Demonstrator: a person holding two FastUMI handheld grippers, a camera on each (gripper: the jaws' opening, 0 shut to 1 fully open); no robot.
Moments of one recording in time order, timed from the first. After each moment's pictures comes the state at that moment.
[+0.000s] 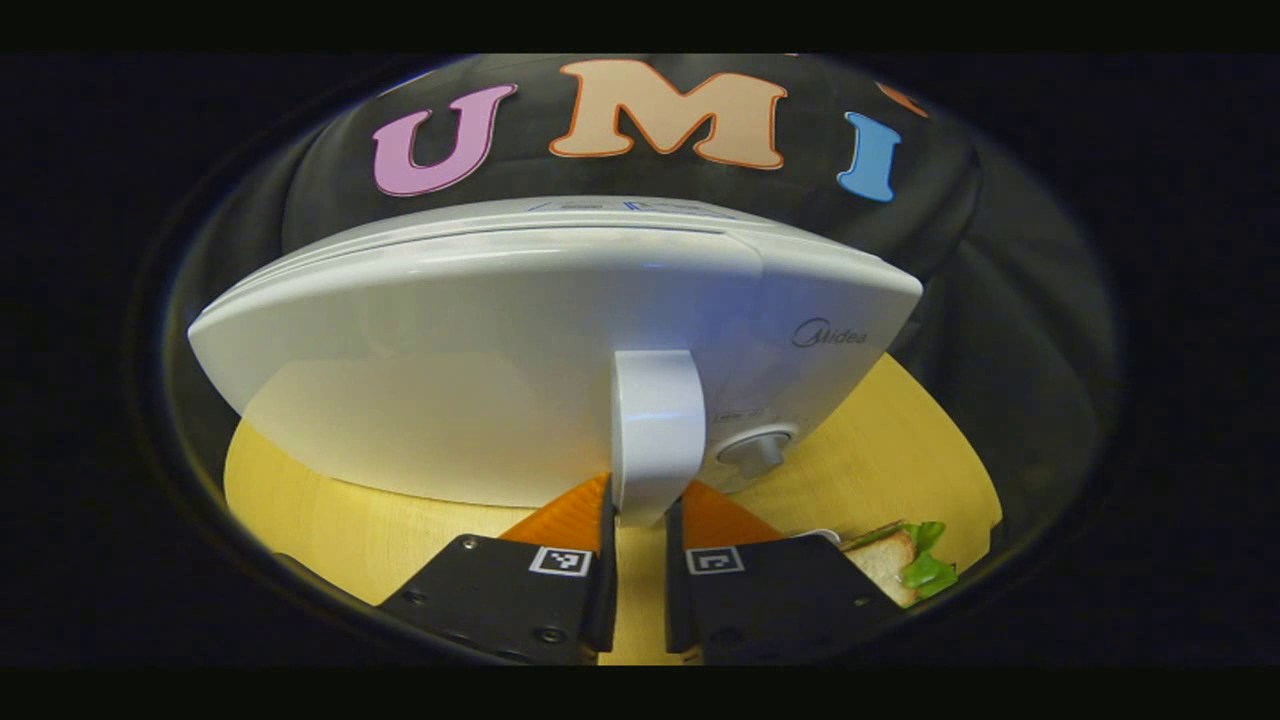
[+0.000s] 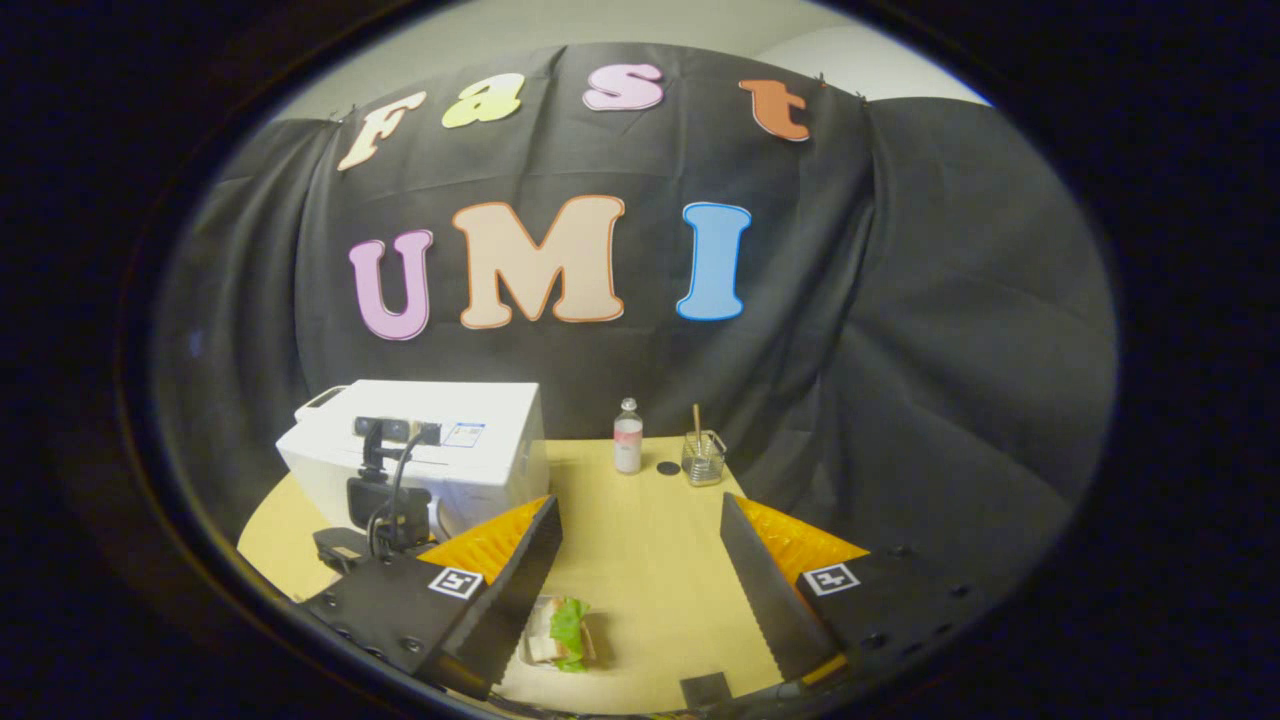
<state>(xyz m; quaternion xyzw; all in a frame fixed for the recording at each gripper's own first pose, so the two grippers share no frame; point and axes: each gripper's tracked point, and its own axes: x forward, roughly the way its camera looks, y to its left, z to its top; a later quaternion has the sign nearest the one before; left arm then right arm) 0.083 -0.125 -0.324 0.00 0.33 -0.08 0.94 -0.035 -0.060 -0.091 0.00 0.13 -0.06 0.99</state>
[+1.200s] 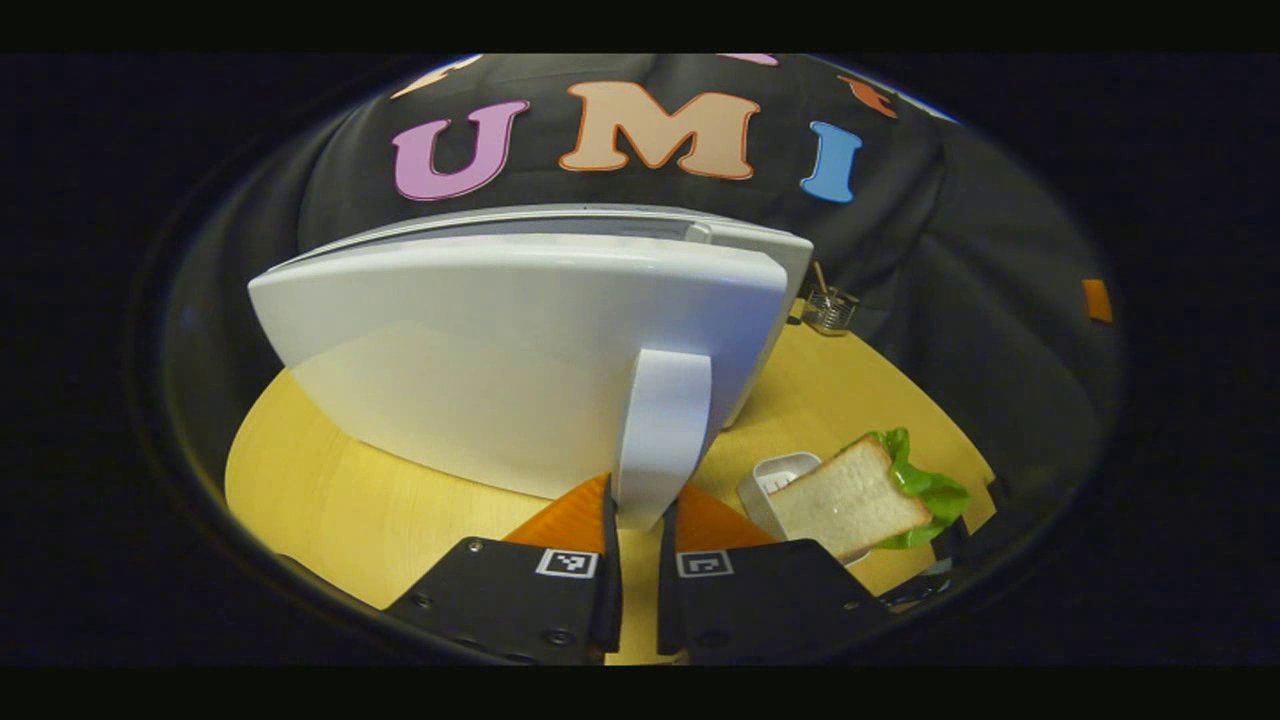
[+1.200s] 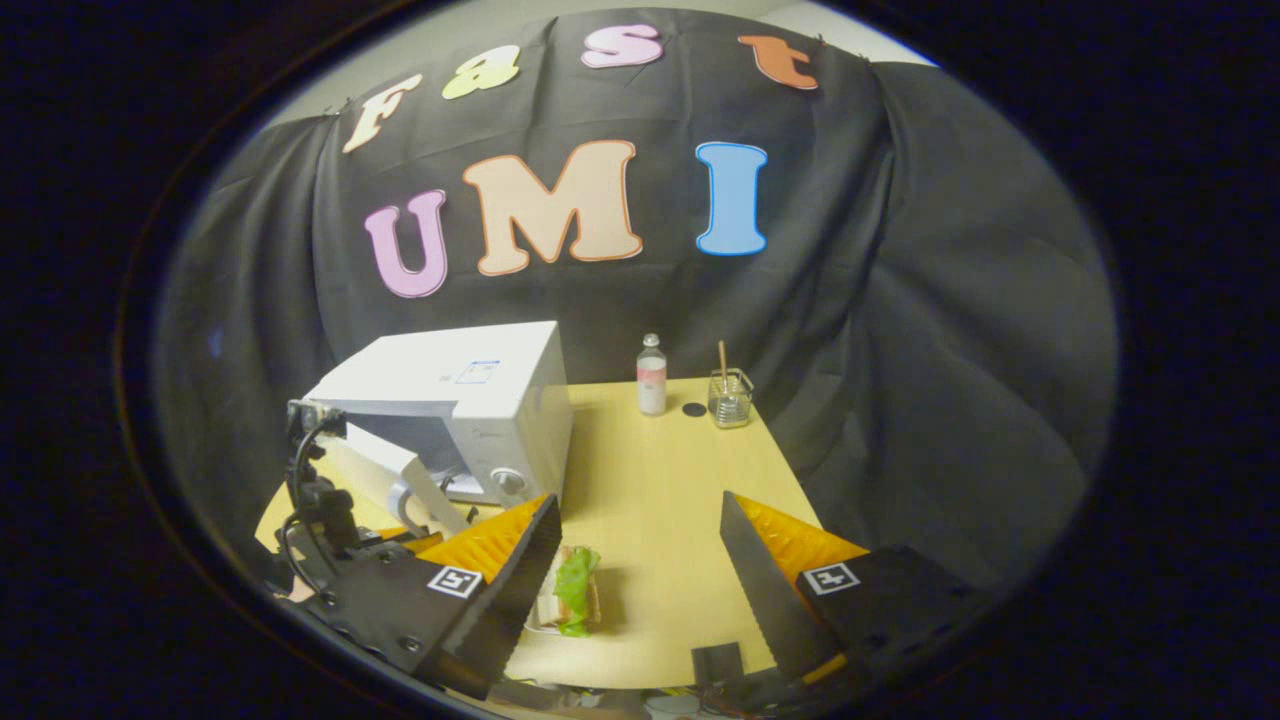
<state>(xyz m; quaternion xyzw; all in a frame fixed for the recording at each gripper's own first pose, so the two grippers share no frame) -0.026 -0.089 -0.321 0.01 0.32 -0.10 0.94 -0.042 -0.066 -0.152 0.02 0.20 -0.01 0.98</state>
